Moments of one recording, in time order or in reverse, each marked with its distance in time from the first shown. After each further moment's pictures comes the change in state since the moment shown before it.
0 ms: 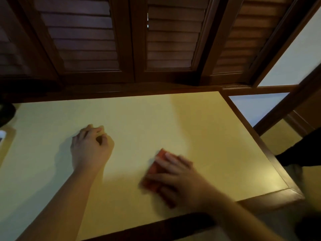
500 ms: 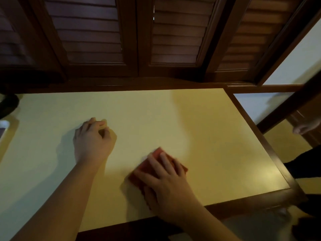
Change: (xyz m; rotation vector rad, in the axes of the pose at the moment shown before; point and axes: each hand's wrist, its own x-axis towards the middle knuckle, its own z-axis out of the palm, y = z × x) left_hand -0.002 0.004 0.000 -0.036 0.003 -0.003; right_hand 0.016 -0.072 0.013 0.008 -0.087 0.276
